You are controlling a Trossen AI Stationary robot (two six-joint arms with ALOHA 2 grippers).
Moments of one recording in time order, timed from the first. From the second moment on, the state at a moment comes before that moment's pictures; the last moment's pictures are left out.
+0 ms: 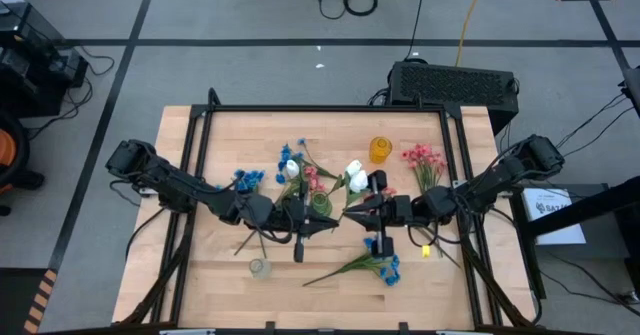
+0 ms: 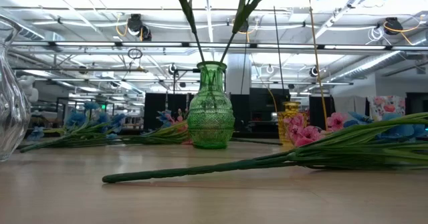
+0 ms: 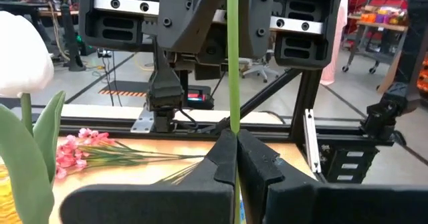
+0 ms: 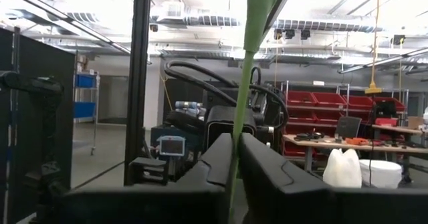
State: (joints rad) left arm -0.34 1.56 0.97 0.55 -0.26 -0.07; right arm 0.39 1.41 0.71 1.11 0.31 -0.14
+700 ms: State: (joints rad) left arm -0.33 1.56 0.97 0.50 -0.27 -0.02; right arm 0.39 1.37 0.71 1.09 0.31 -0.12
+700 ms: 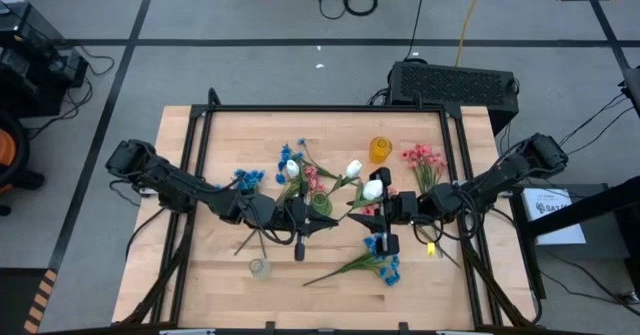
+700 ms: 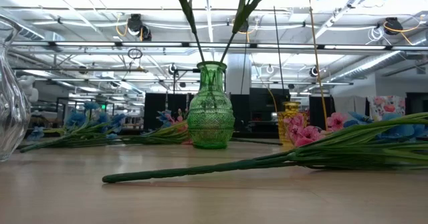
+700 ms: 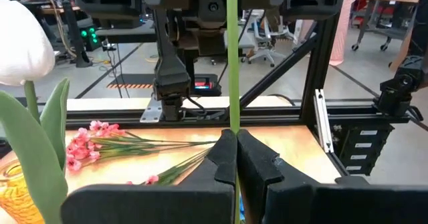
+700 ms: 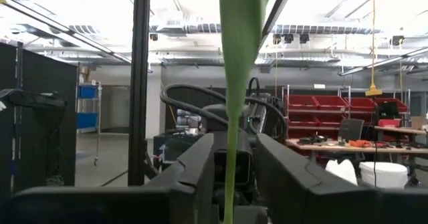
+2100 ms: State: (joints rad) left arm -0.48 1.25 0.97 -0.04 -0.45 -0.20; right arm 0.30 1.47 0.71 1.09 0.26 -0.37
